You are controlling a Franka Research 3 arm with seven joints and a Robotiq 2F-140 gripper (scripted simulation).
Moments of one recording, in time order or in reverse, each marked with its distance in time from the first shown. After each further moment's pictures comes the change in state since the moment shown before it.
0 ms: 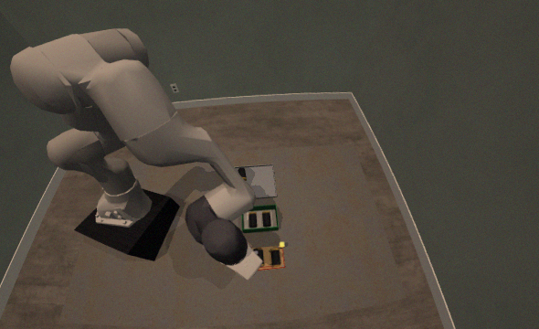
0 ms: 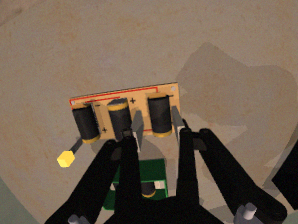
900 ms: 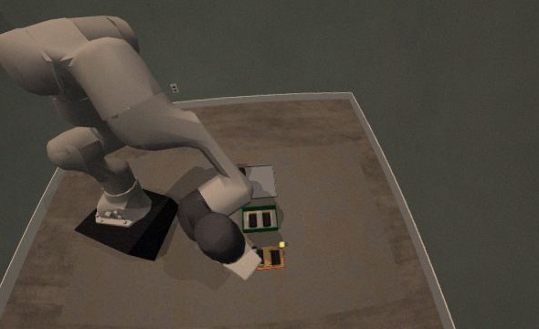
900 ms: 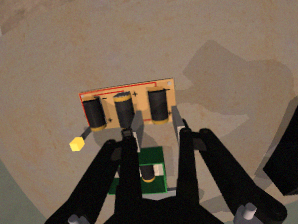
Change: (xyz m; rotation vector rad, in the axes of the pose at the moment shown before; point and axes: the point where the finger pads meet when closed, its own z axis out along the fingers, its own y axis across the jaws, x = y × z) arm 0.000 0.001 -0.043 -0.003 -0.007 0.002
